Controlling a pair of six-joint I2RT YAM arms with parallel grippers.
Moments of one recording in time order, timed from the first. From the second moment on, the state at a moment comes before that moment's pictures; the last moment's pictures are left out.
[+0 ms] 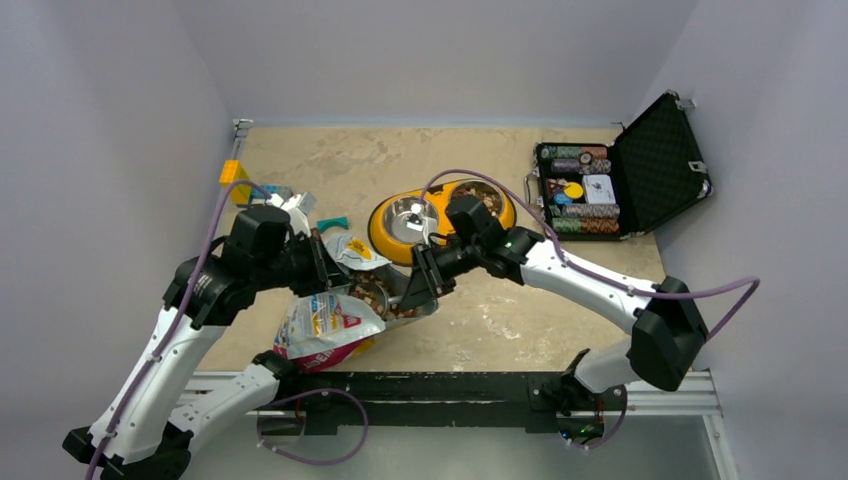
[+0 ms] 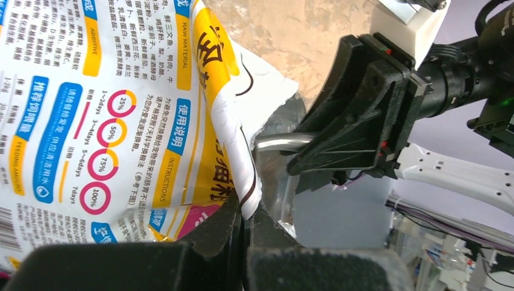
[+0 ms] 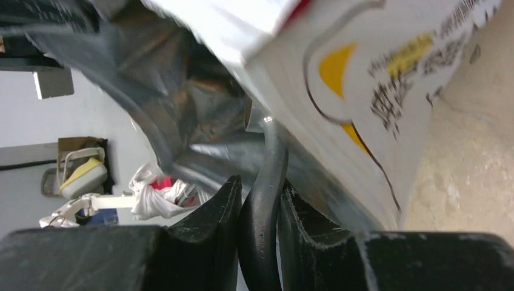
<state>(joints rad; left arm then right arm) -0.52 0.84 1.19 -1.10 0.25 -0.78 0.84 1.46 1.10 -0.34 -0.81 0.62</state>
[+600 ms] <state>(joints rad) -0.52 0.76 1.22 -1.17 0.14 -0.72 0.66 1.10 0.81 -0.26 -0.92 0.72</state>
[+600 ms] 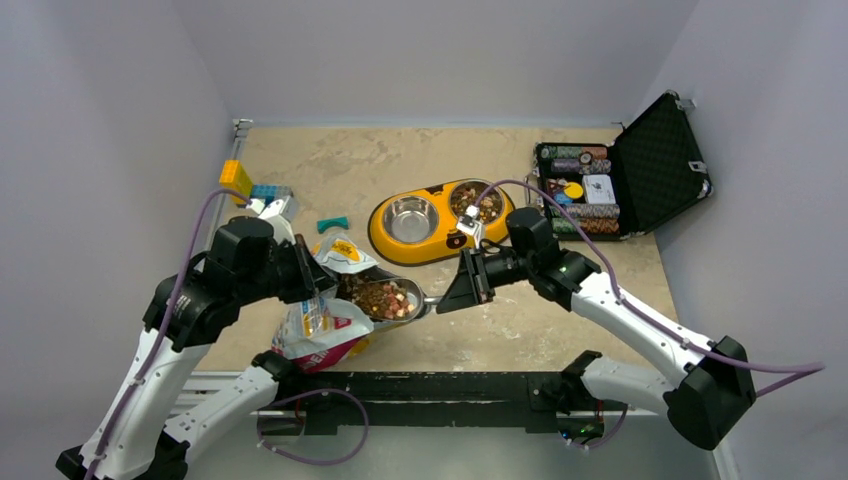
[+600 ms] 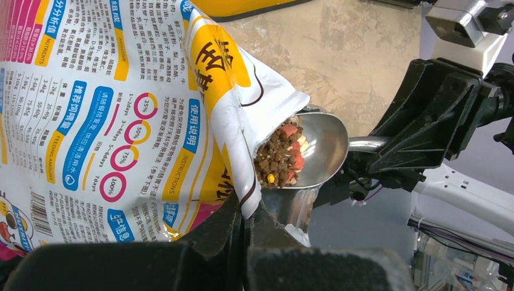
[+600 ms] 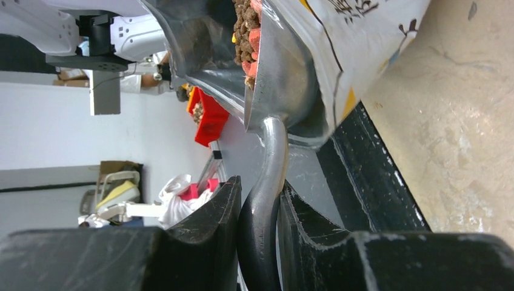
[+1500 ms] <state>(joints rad) -0.53 0.78 1.28 -1.22 -0.01 -0.73 0.53 0.96 0.73 -0.13 -1.04 0.88</state>
